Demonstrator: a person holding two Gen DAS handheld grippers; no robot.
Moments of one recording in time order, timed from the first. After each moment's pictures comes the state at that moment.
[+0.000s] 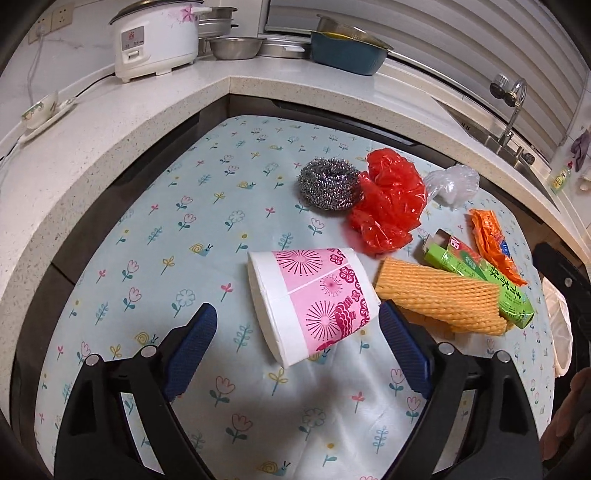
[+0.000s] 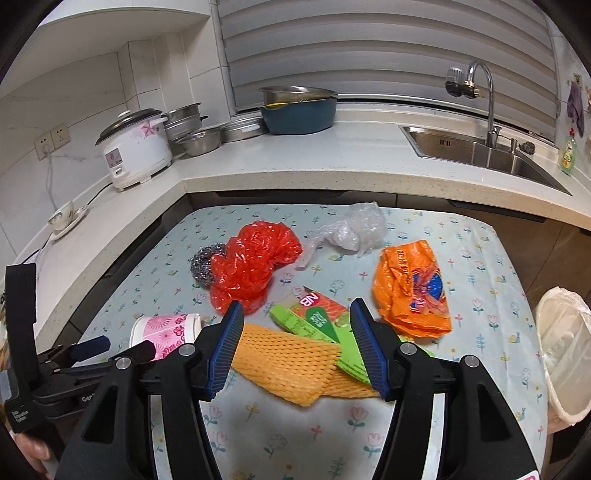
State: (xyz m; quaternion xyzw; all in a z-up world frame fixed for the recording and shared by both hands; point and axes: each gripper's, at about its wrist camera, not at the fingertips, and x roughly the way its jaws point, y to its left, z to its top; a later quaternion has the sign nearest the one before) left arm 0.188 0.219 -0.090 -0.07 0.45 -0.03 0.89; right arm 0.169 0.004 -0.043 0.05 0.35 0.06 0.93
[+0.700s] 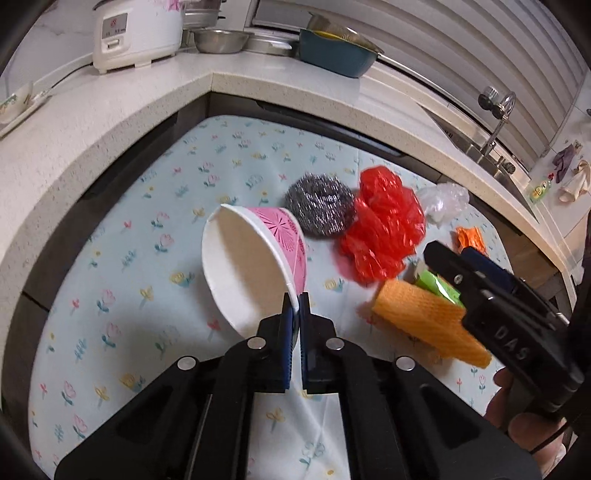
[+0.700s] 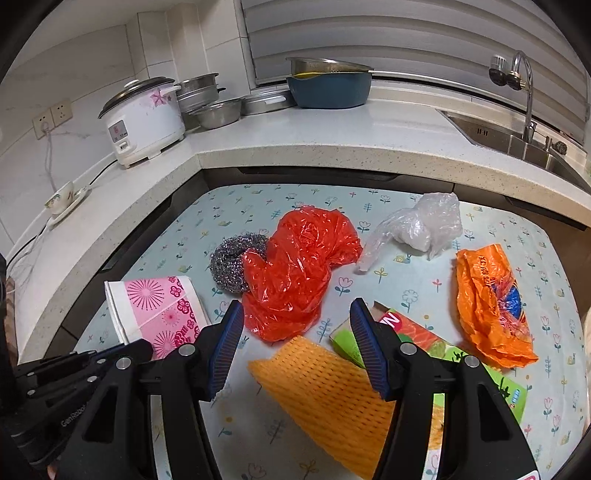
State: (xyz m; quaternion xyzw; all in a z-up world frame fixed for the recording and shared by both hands) left arm 0.223 0.235 -0.086 -0.10 0.44 -0.08 0.89; right arm 0.235 0.063 -0.079 0.04 0.39 0.09 0.92
